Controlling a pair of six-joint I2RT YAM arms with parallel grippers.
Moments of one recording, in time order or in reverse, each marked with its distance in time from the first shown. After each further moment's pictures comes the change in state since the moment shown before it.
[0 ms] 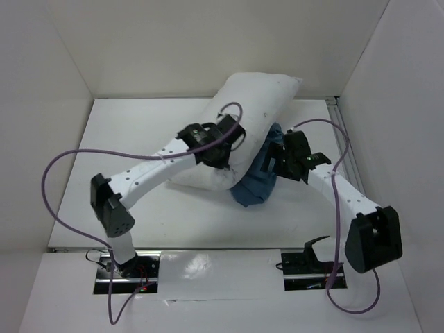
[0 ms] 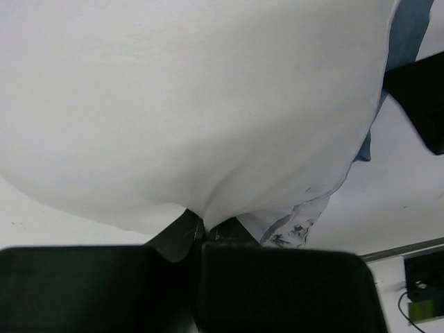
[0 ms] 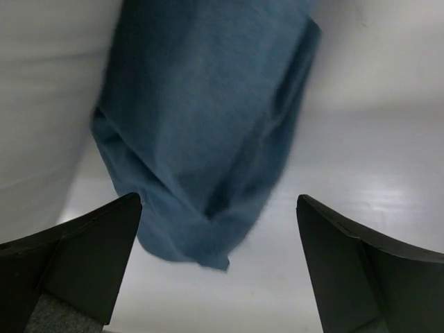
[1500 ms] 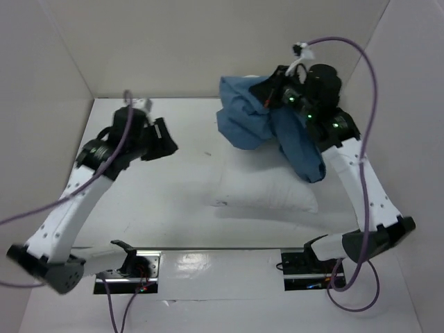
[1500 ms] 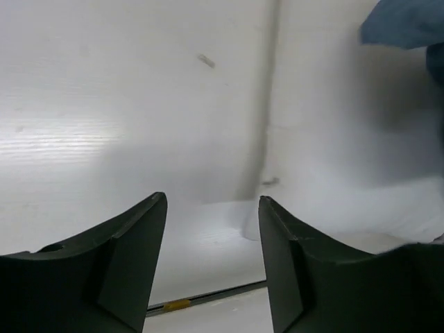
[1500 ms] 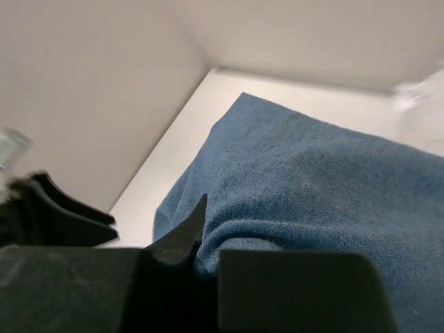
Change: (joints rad) left arm 0.441 -0.568 -0.381 0.182 0.314 -0.008; right arm 0.058 0.078 0.773 0.156 -0.321 -0.099
